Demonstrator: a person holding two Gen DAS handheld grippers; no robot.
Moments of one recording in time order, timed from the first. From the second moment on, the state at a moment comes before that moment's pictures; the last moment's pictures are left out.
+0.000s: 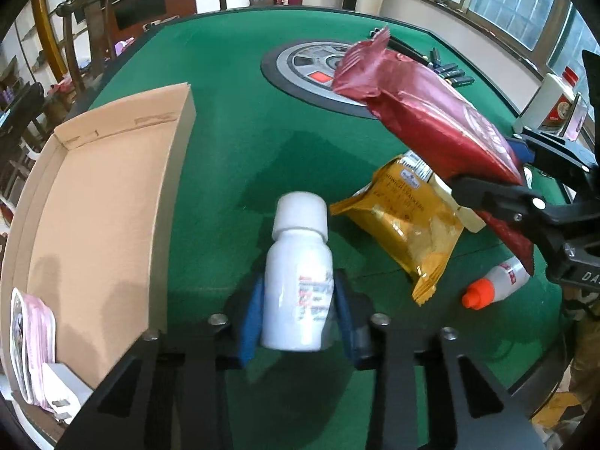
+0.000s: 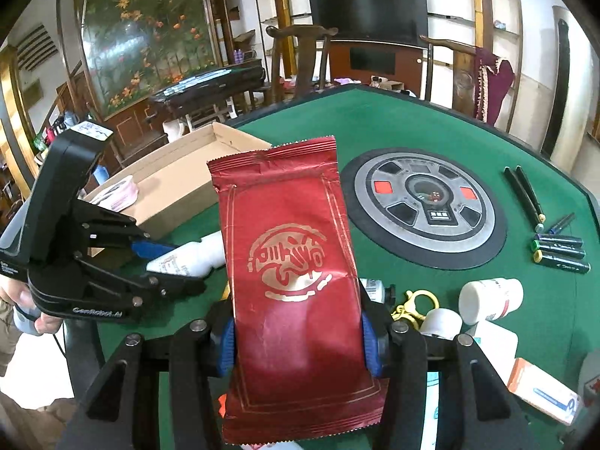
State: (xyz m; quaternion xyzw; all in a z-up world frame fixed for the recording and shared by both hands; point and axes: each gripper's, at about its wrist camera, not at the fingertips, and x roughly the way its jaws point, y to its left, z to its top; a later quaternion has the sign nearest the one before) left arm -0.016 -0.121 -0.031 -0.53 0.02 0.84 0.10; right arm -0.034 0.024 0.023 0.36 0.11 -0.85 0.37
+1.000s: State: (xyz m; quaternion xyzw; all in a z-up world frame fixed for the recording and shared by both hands) left arm -0.020 -0.119 -0.031 -0.54 0.00 0.84 0.07; right arm -0.031 0.018 0.015 0.37 0.12 -0.84 0.38
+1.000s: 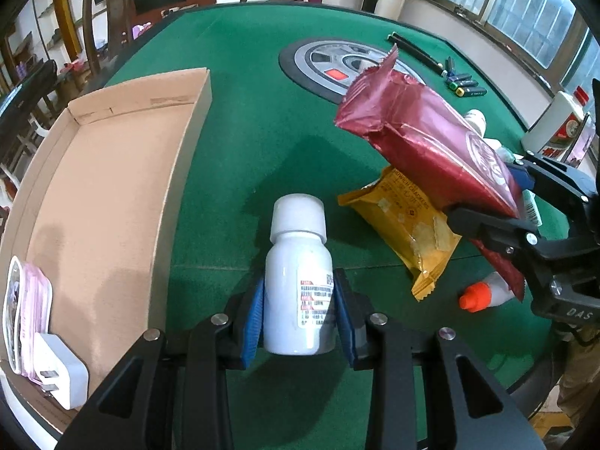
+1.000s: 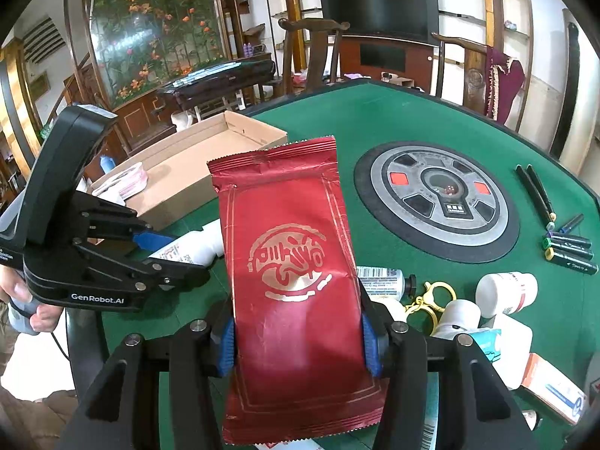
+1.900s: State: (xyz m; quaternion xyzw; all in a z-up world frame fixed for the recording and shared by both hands) left arm 0.021 -0.175 0.024 -0.46 -0.06 0.89 0.02; right arm -0.020 0.006 0.015 0.36 0.11 -0.84 0.39
